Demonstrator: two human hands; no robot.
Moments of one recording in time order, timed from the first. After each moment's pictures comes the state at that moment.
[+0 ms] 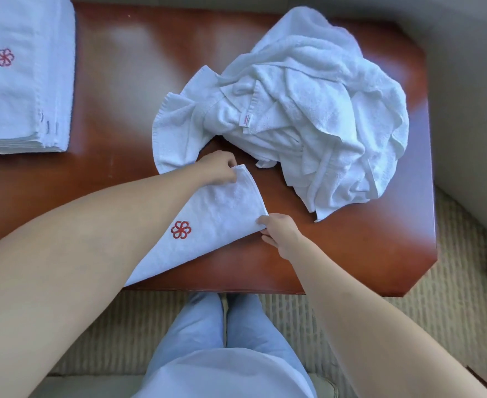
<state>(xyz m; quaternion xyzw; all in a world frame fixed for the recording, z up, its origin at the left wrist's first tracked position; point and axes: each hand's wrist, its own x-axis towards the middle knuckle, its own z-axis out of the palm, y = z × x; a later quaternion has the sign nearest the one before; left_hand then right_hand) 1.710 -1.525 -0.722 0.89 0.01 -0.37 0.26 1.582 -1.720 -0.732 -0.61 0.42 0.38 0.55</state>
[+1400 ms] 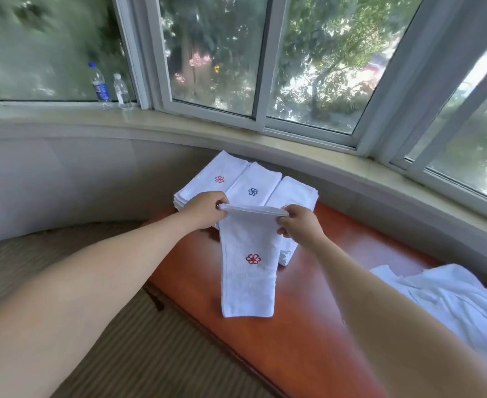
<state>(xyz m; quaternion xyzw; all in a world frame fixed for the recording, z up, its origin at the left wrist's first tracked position) 1.485 -0.947 -0.437 0.92 0.20 0.02 0.33 1.611 -1.188 -0.437 -0.86 -0.17 0.20 0.43</state>
